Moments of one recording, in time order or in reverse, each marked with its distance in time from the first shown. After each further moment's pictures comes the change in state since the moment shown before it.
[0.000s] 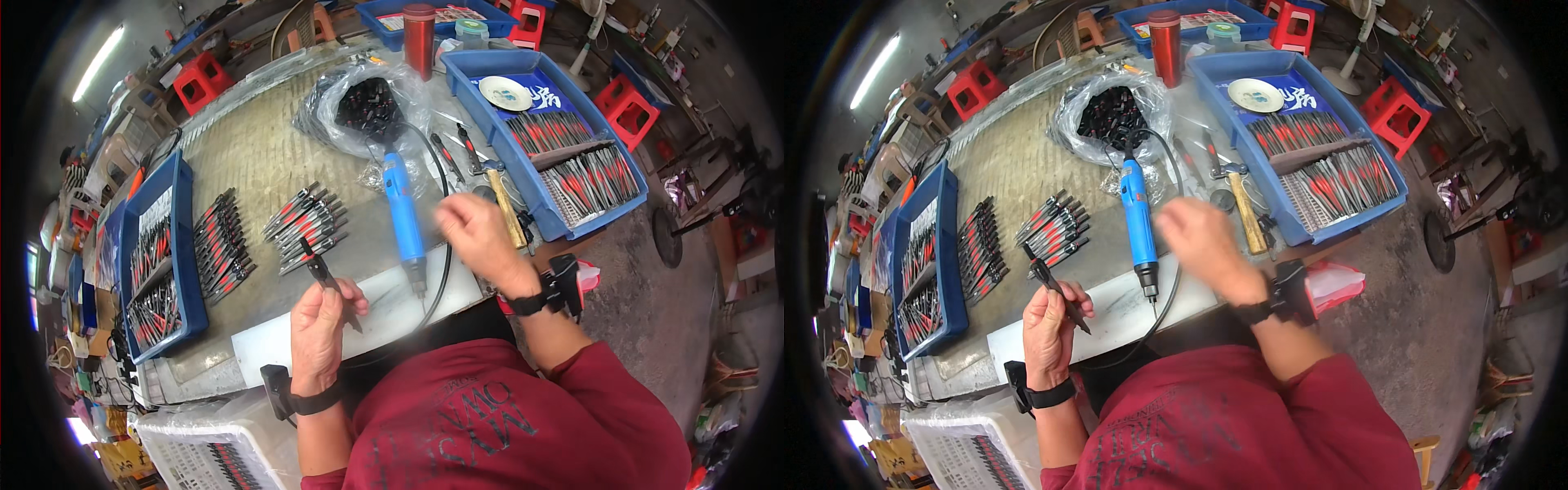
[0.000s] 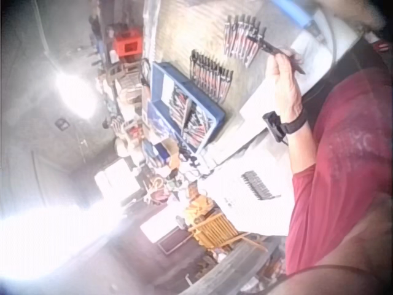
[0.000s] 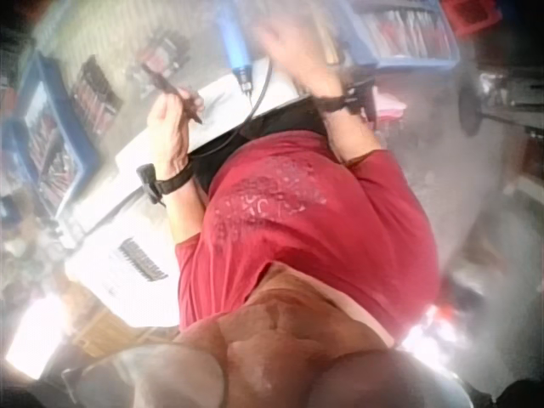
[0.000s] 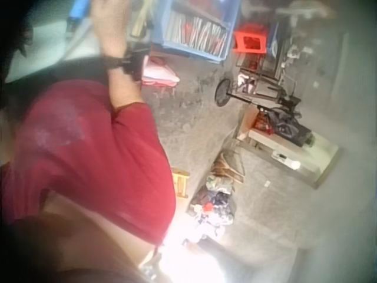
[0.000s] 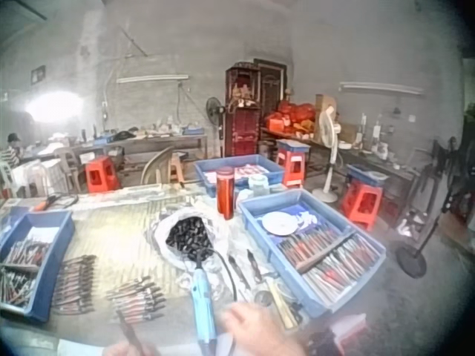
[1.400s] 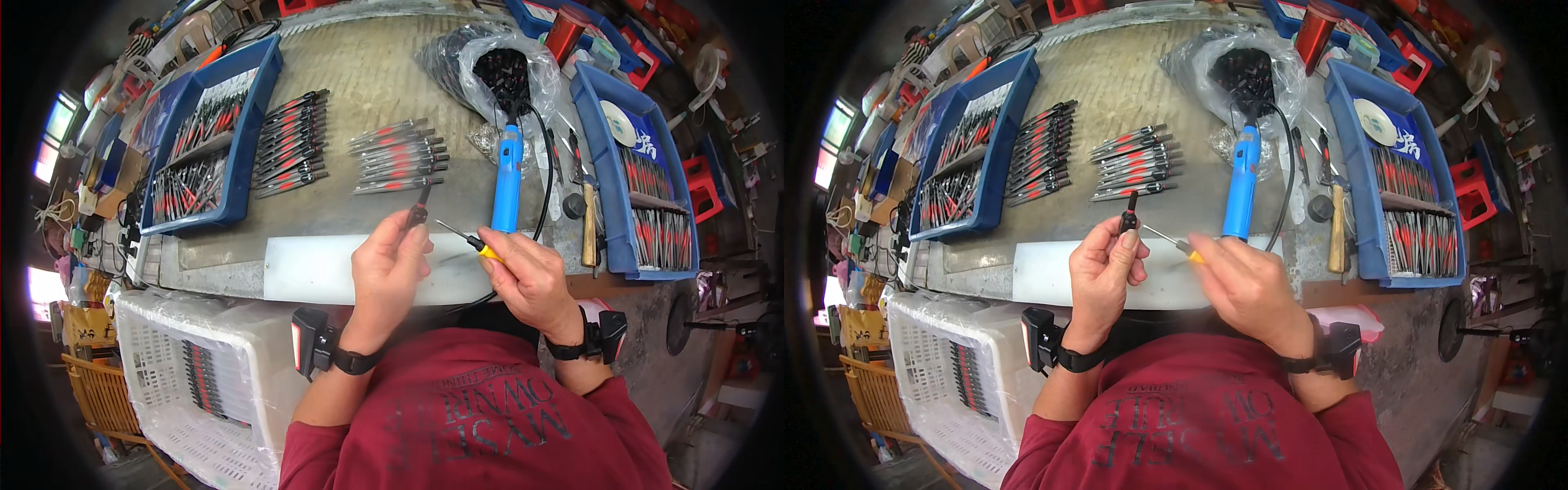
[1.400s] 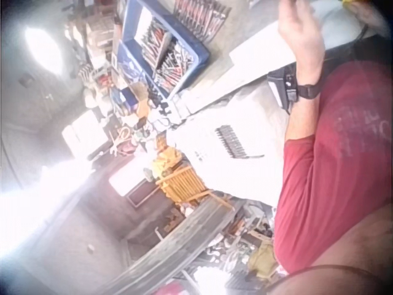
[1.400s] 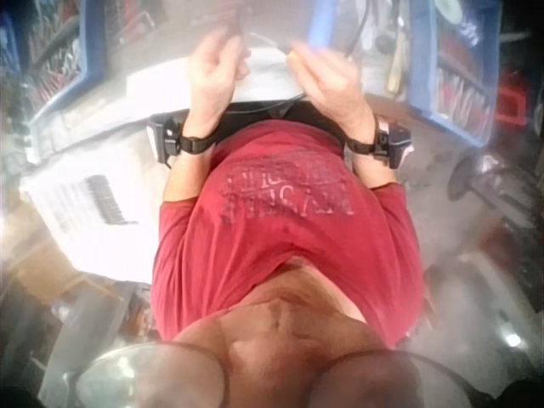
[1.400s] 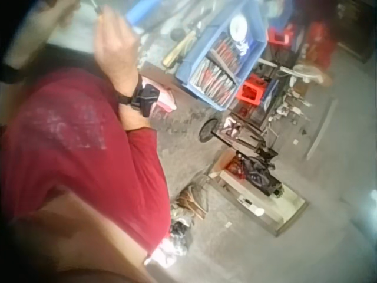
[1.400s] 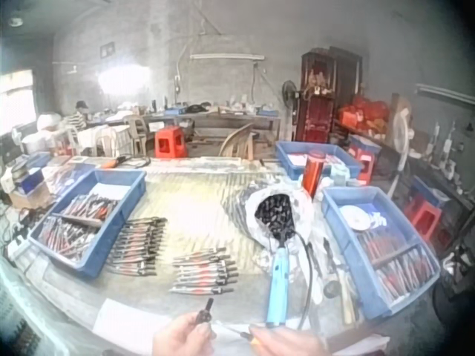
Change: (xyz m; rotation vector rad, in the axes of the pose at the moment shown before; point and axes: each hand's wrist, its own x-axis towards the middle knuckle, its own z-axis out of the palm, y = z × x) left_hand -0.014 -0.003 0.001 0.274 0.348 0.104; right_hand -0.020 -0.063 0.021 0.056 -0.313 -0.378
